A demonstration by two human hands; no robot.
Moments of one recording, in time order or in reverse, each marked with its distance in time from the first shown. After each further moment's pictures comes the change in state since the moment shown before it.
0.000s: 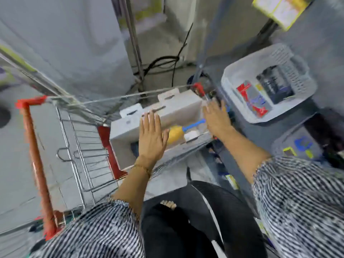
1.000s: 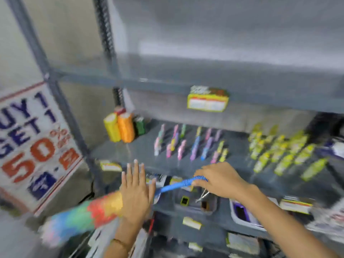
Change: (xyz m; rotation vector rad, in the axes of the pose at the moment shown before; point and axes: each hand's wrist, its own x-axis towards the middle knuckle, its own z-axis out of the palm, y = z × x) left_hand -0.063 0.316 -0.306 -0.102 0.194 0.810; right_hand -0.469 0.171 -0.238 0.392 0.373 0.519
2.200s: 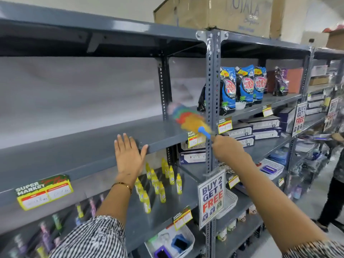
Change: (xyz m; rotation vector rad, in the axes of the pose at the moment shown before) left_hand 0.175 0.392 -0.010 -0.059 0.114 0.620; right_hand -0.279 0.149 -0.196 -0.079 0.321 1.393
